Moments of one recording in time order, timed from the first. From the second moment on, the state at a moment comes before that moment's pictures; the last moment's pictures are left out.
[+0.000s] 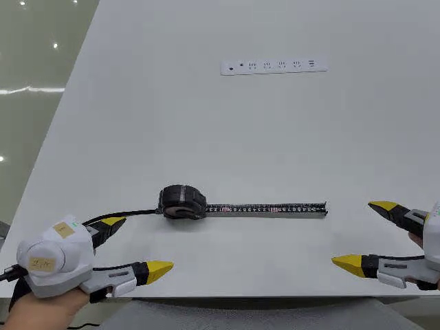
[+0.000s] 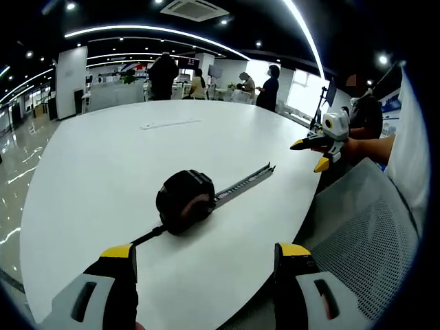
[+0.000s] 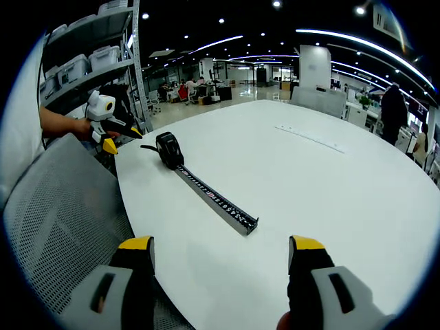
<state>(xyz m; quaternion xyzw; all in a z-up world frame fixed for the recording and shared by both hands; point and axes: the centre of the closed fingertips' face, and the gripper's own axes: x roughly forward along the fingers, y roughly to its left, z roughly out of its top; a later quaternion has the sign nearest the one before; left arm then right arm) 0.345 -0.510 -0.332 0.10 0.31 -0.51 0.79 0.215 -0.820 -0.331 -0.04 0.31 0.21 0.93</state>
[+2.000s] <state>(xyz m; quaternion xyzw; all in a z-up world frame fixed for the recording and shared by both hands) 0.380 -0.567 -0.327 0.08 0.34 -0.47 0.81 0.220 -0.817 -0.329 -0.03 0.29 0.22 0.93</state>
